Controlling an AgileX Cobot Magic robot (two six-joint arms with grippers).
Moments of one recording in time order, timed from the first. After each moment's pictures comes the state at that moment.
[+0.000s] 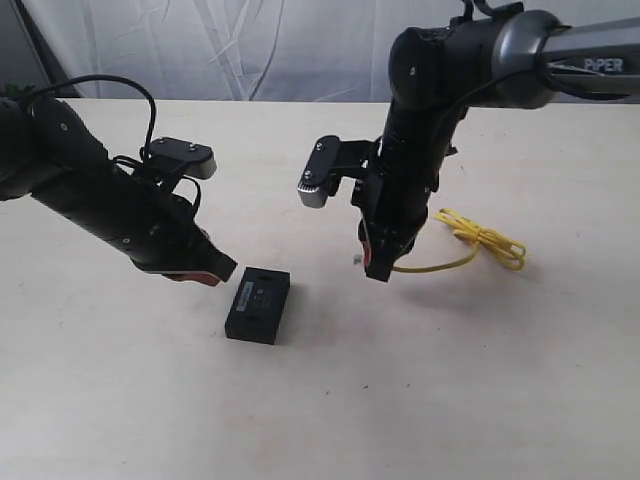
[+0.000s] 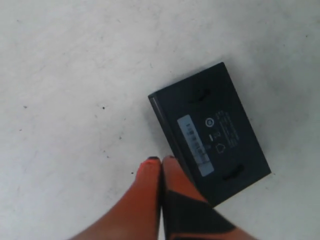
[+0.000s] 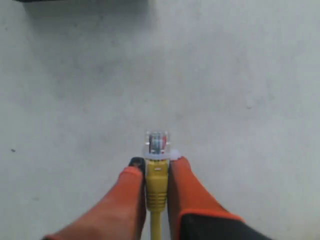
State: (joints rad) left arm -0.35 1.77 -0.93 -0.68 0.56 0.74; right arm 0.52 2.03 -1.43 0.20 1.05 -0.91
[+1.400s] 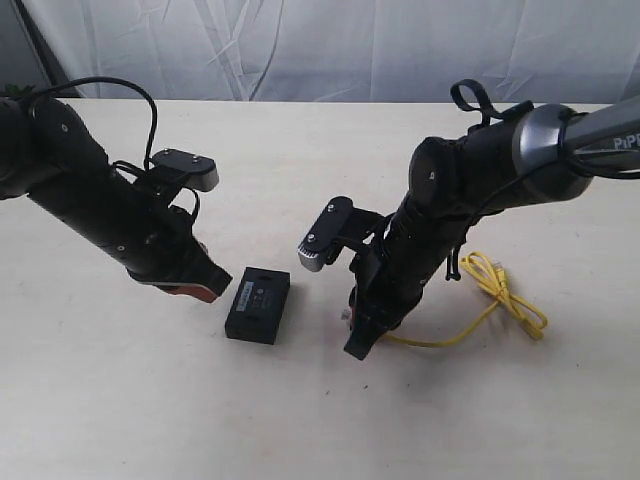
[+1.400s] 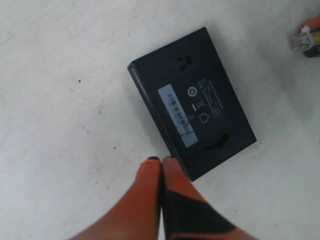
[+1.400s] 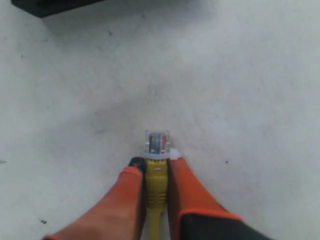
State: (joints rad) left arm -0.35 1.77 -0.93 -0.65 0.65 0.74; right arm 0.59 1.96 -1.06 0.39 0.61 -0.86
